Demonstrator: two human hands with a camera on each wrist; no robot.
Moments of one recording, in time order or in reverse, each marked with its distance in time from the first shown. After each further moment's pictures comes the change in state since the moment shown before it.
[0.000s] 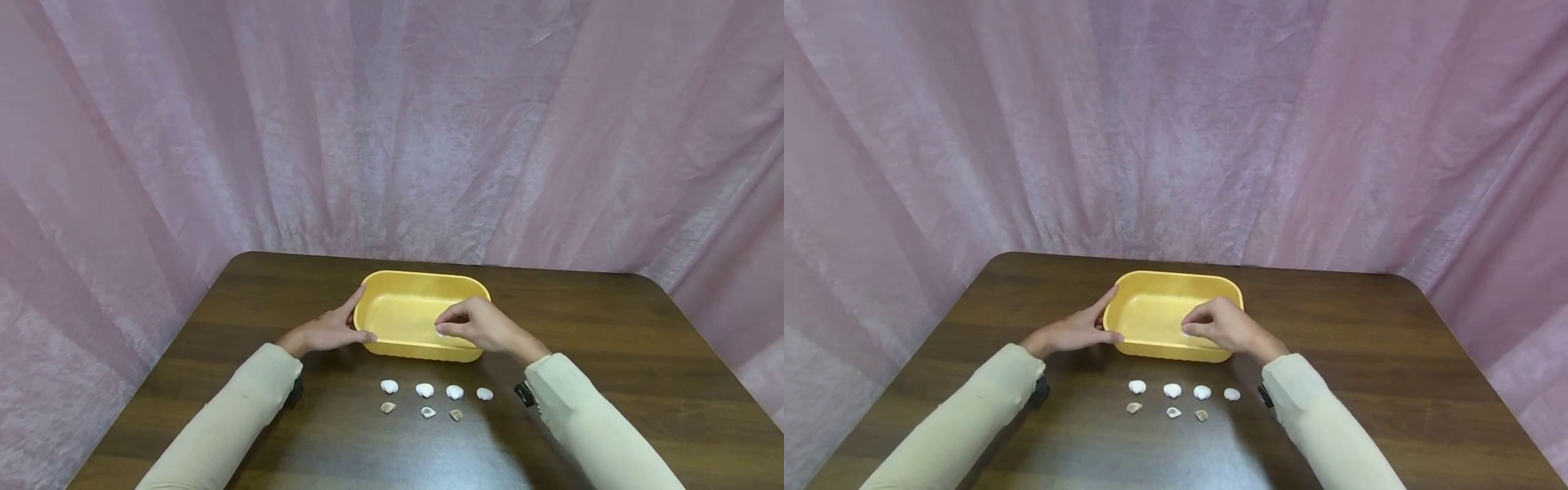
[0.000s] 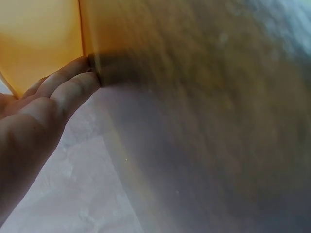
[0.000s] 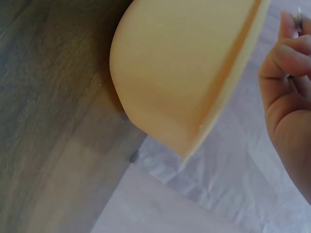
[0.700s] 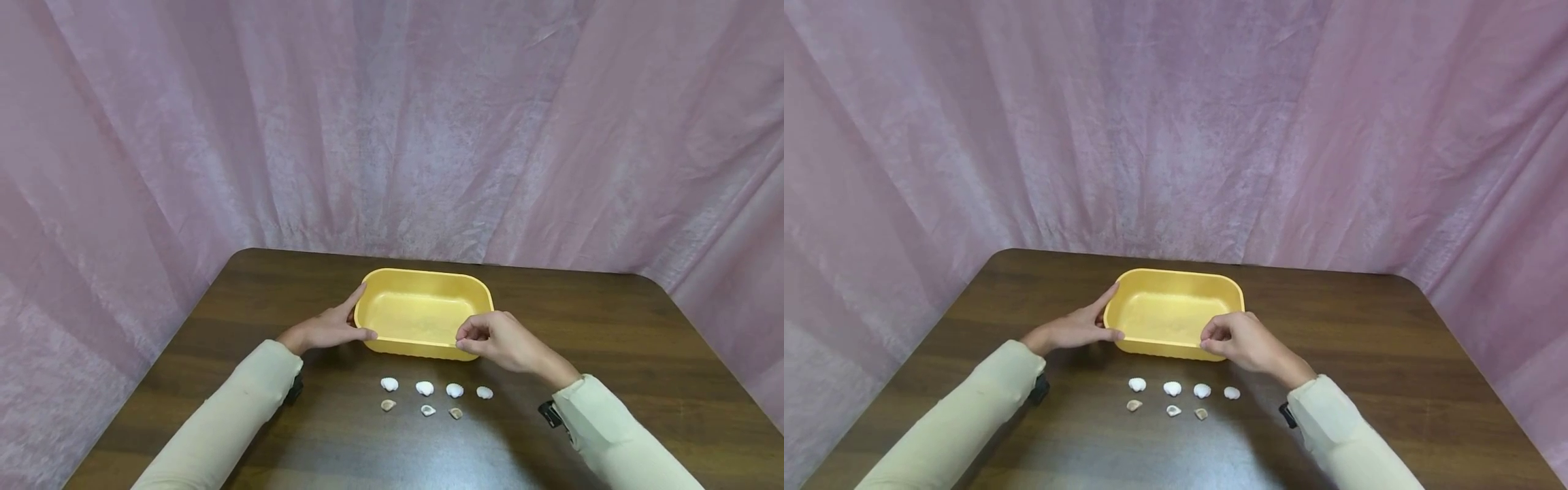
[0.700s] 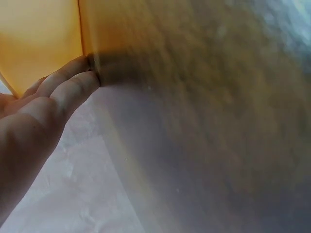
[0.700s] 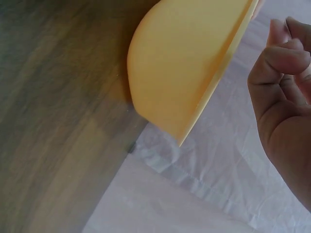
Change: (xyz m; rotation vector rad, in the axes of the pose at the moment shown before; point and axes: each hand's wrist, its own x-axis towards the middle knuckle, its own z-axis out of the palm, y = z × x) left_hand 0.000 -0.001 0.001 -0.026 -0.011 0.004; right_hand -0.039 -0.009 -0.003 -0.055 0.055 0.041
